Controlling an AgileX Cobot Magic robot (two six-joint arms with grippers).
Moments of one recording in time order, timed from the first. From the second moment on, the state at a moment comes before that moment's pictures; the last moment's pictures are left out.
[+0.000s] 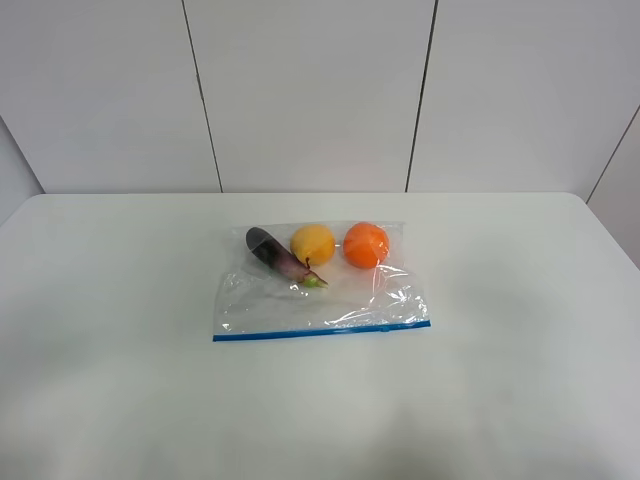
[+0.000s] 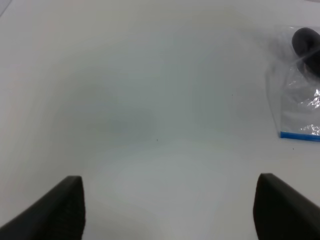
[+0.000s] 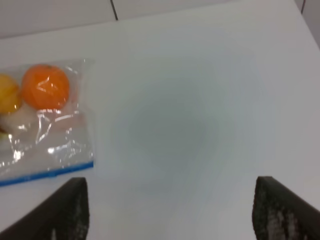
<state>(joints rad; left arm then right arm) 0.04 0.00 -0.49 0.06 1.06 -0.12 -0.10 0.39 -0.60 0.08 0.83 0.07</state>
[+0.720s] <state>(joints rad) 0.04 0.00 -0.49 0.06 1.06 -0.12 -0.10 0.82 -0.66 0.10 0.68 0.04</state>
